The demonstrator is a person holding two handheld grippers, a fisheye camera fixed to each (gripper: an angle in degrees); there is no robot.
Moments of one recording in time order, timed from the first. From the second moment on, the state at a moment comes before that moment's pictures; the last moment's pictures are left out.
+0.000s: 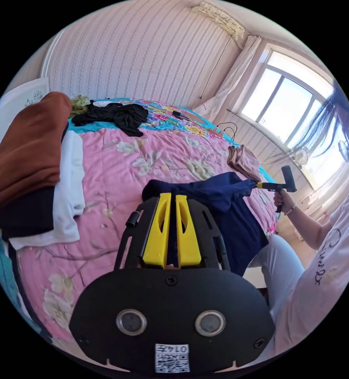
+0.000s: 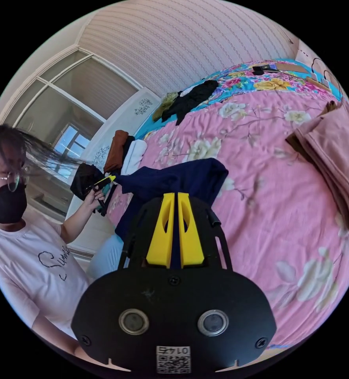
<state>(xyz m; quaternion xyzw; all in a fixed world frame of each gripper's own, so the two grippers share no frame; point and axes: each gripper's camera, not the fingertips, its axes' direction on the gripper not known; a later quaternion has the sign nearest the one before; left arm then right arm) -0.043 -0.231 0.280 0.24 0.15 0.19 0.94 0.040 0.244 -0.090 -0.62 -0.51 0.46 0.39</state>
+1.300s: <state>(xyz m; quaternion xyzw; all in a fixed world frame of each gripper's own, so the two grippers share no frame) 0.010 -0.090 0.347 0.12 0.23 0.05 0.96 -0.043 0.143 -0.245 -0.69 -0.48 0.43 0.34</state>
